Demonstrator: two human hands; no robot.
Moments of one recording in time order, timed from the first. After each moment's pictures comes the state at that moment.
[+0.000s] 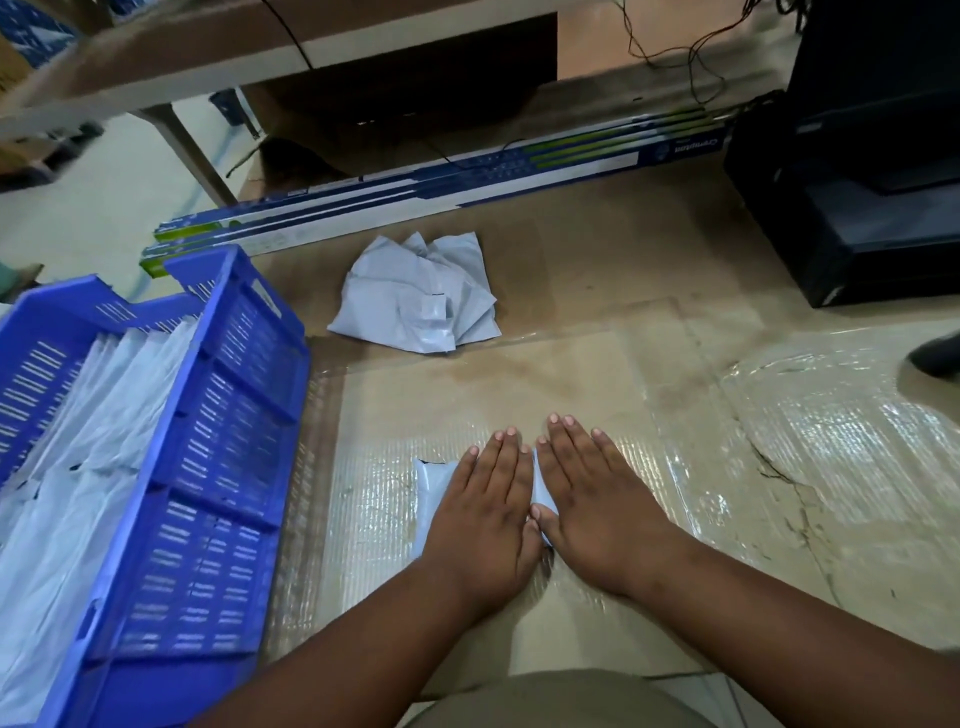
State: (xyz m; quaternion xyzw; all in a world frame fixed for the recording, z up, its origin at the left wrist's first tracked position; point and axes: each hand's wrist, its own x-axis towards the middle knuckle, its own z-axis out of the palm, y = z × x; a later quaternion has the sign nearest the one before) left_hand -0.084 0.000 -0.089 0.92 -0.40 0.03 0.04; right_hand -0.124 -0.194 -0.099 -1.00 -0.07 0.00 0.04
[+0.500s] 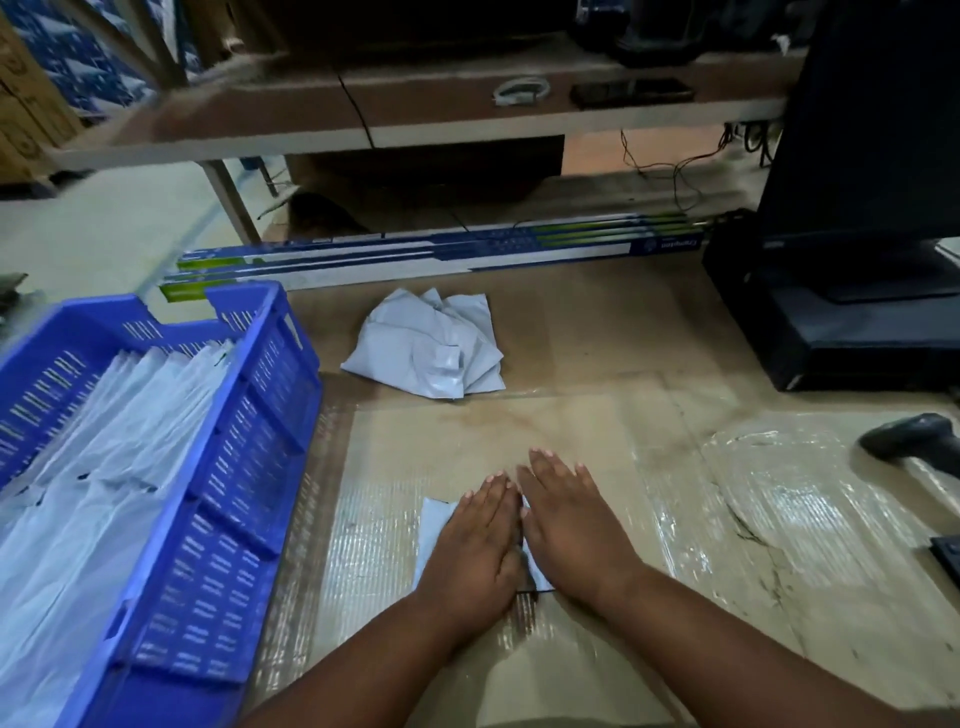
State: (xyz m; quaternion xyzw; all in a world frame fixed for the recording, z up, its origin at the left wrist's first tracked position) left_hand -0.073 0.012 -0.084 0.92 -0.34 -0.05 0.18; right_hand -0.099 -0.170 -0.059 -0.99 -0.04 0.01 0.10
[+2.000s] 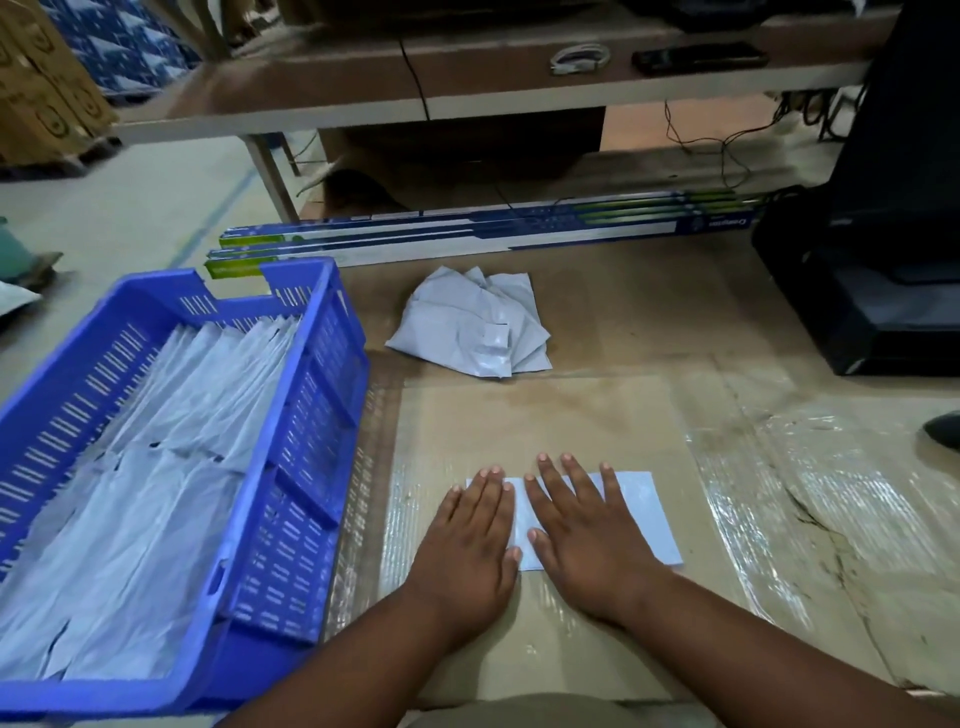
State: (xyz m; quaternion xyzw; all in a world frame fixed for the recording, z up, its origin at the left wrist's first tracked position) left_hand -0.075 0.092 -0.104 0.93 -0.37 0.05 0.06; right_hand -0.114 -0.124 -0.088 -1.00 -0.08 0.02 0.01
